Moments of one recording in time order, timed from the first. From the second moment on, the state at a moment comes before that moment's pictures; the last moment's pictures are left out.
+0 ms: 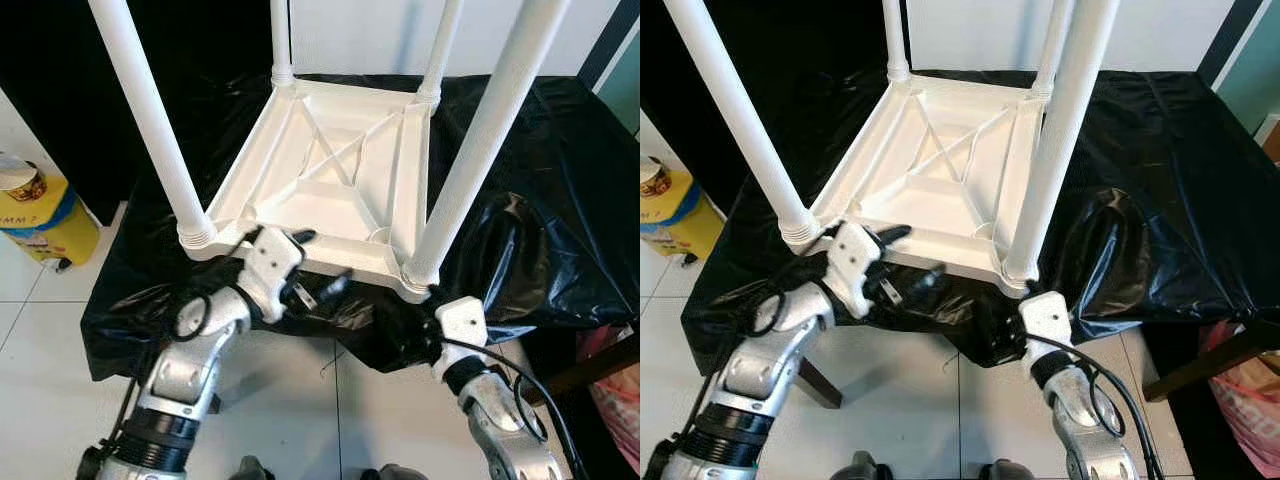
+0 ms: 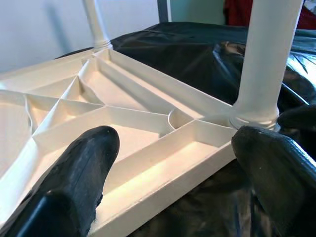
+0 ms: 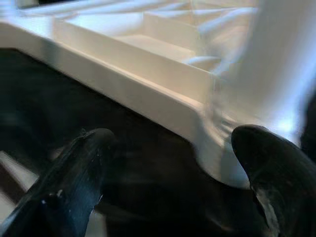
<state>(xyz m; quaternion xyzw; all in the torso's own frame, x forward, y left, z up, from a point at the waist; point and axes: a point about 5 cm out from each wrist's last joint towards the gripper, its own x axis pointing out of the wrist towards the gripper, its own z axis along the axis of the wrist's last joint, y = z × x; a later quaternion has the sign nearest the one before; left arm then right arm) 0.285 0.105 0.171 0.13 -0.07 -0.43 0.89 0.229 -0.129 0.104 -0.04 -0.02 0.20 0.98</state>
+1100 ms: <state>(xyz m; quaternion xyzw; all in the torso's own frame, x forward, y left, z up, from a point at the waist) 0.285 0.138 0.166 0.16 -0.04 -0.41 0.90 0.271 -0.108 0.135 -0.01 -0.10 0.12 0.99</state>
